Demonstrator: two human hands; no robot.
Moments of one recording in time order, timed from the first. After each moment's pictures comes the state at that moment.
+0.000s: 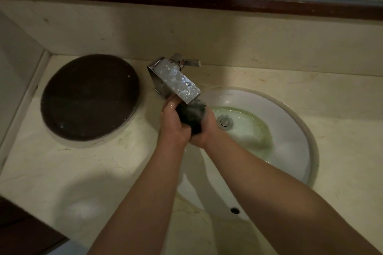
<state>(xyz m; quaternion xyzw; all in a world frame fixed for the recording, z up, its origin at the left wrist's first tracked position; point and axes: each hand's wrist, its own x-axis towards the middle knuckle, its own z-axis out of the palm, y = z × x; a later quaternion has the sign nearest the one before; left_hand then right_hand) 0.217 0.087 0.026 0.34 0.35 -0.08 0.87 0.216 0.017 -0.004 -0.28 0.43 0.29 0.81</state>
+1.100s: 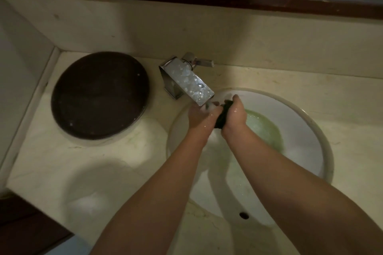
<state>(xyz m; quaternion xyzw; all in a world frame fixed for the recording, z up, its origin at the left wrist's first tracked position) 0.222 0.055 0.013 0.65 0.27 -0.11 0.70 0.239 -0.020 -0.003 -0.42 0.49 0.05 0.76</state>
